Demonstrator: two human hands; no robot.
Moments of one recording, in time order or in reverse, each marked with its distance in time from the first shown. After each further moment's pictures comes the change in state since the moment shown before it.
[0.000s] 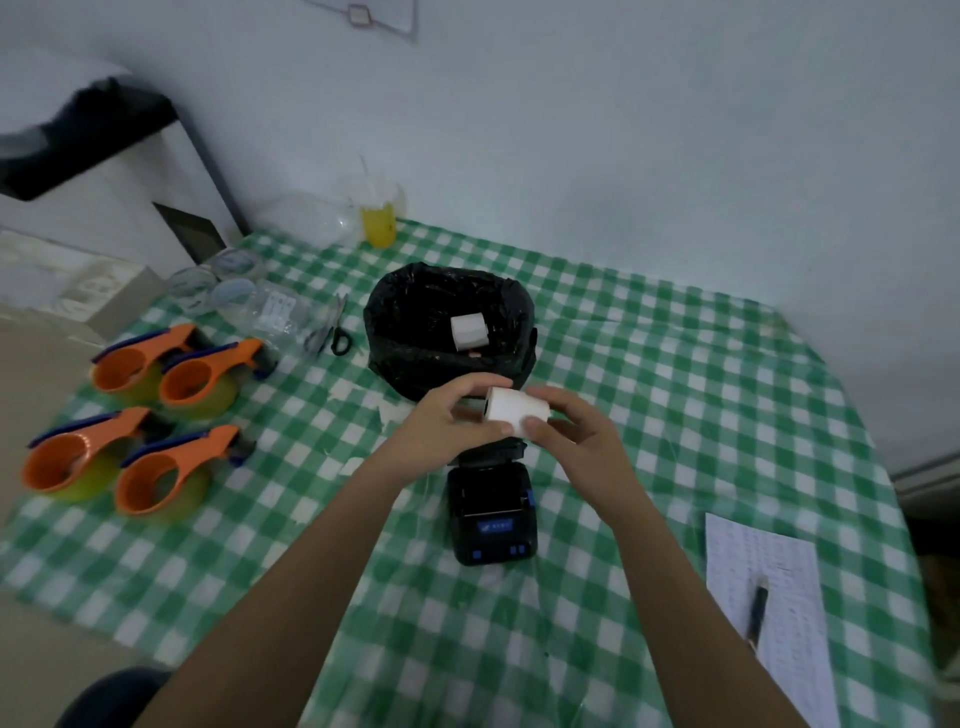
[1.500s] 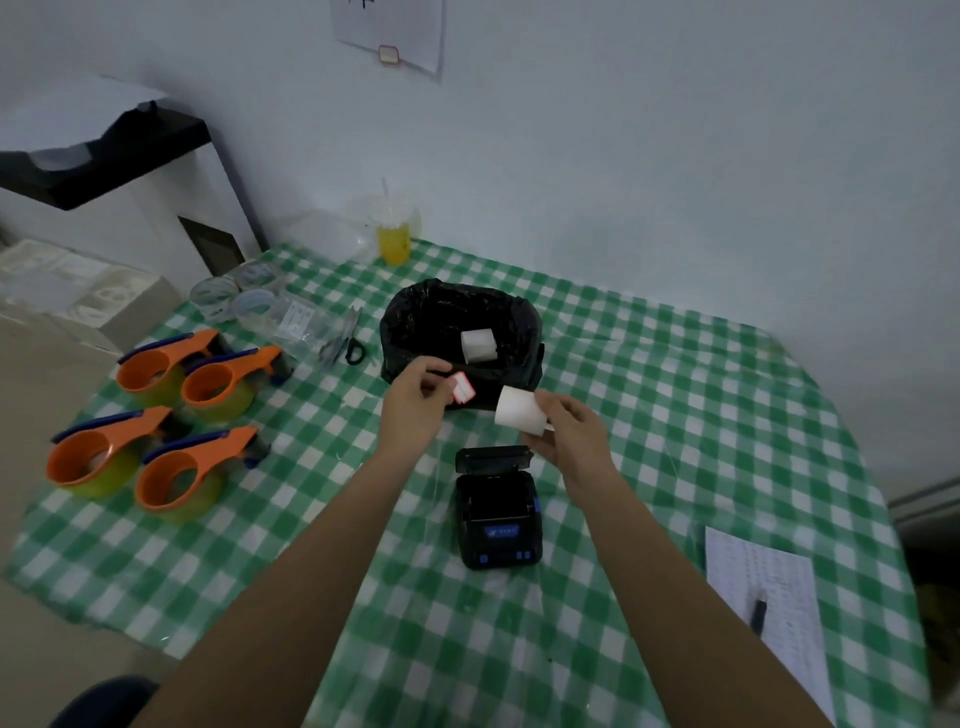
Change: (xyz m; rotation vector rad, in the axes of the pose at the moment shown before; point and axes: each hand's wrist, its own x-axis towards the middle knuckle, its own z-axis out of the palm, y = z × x) left_hand 0.013 -0.026 -0.022 0.099 0.567 -0.037; right_hand 0.027 0.003 0.026 0.289 0.294 0.367
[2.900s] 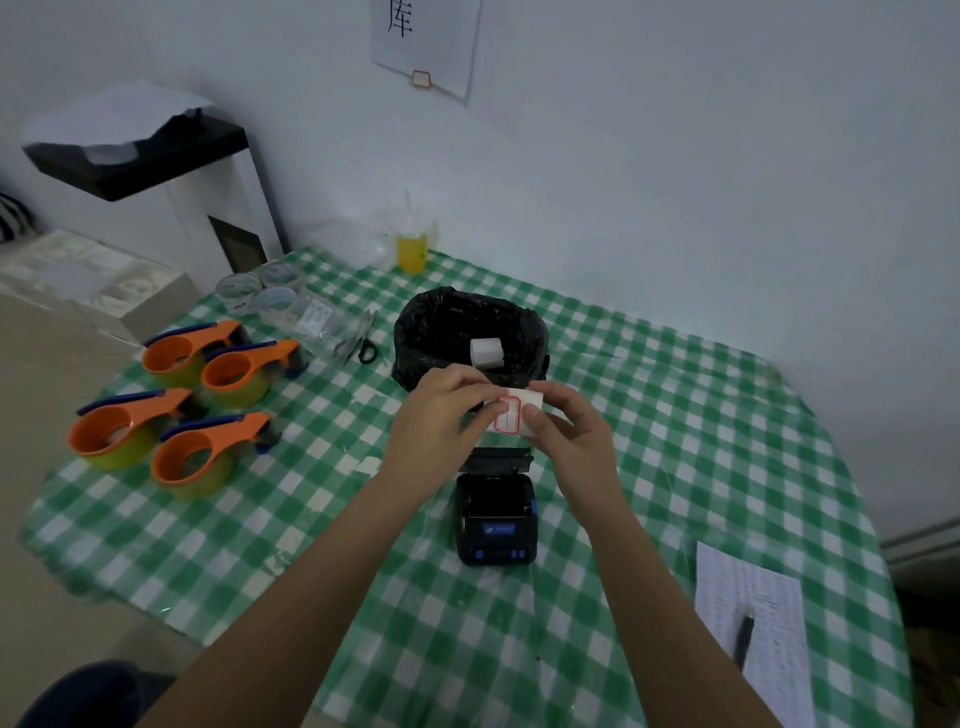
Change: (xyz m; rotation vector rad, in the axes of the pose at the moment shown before) left_hand -0.066 0.039 -0.019 0.406 0.017 0.617; right_hand -0.064 -0.009 -0.001 -0.162 -0.282 -0.510
